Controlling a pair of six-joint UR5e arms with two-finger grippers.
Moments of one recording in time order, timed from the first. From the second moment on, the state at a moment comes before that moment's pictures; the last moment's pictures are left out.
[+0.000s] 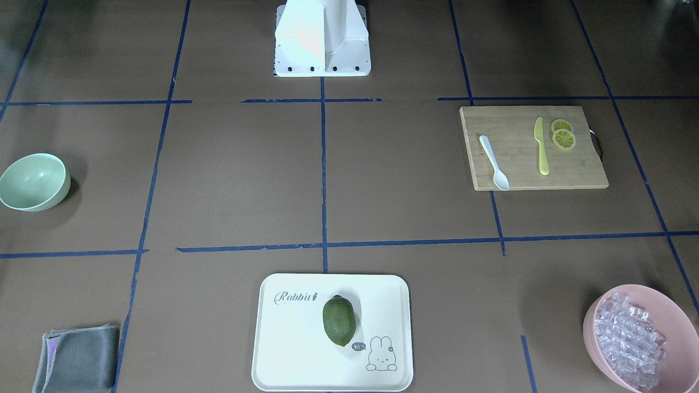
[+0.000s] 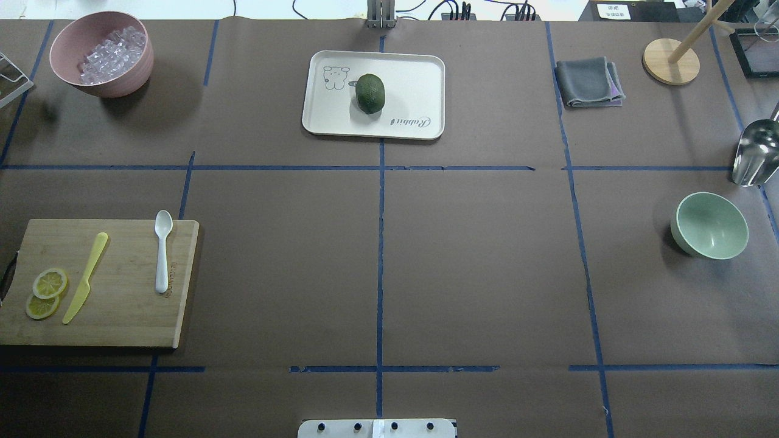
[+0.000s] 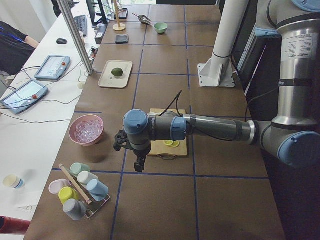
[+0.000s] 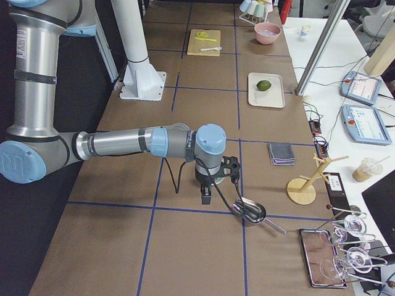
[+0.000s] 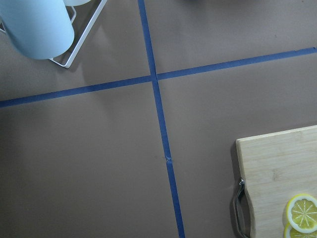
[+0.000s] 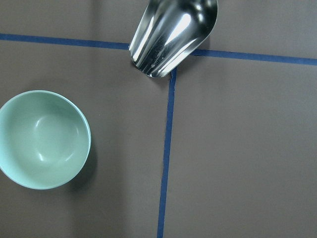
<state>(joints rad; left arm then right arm) -1.58 -1.51 -1.73 -1.47 -2.39 0.18 1.58 -1.71 1.87 -1.76 2.32 -0.10</state>
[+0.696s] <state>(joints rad) -1.57 -1.51 -1.74 -1.47 -2.39 0.18 1.53 -1.72 1.85 -1.67 2.39 -0.09</state>
